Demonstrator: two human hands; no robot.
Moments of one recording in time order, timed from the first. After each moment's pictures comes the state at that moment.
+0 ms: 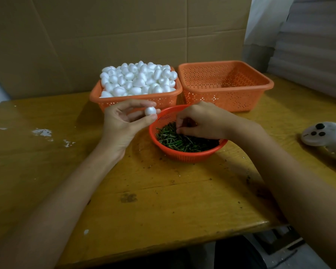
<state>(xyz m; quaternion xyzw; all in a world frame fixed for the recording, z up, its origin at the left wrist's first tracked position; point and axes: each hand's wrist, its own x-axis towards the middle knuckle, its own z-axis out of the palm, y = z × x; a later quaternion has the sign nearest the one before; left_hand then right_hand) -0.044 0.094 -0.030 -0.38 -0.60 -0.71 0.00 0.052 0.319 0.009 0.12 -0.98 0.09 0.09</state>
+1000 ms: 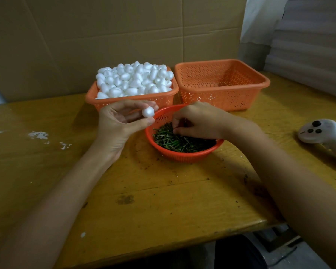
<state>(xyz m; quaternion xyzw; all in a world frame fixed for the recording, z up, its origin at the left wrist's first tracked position) -0.044 0.091 -0.027 -0.42 -0.55 -0.72 -0.05 0.054 0.315 0.011 0.12 -0.99 0.08 0.08</state>
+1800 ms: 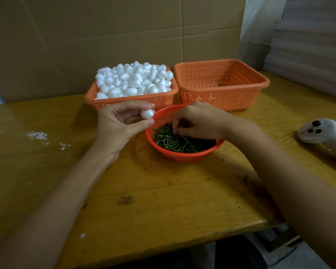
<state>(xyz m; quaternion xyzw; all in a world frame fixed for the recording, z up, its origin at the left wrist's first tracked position) -0.042 0.090 -0.025 -0.42 -0.61 -0.67 0.02 0.054 0.315 0.011 0.11 -0.99 0.07 0.08</state>
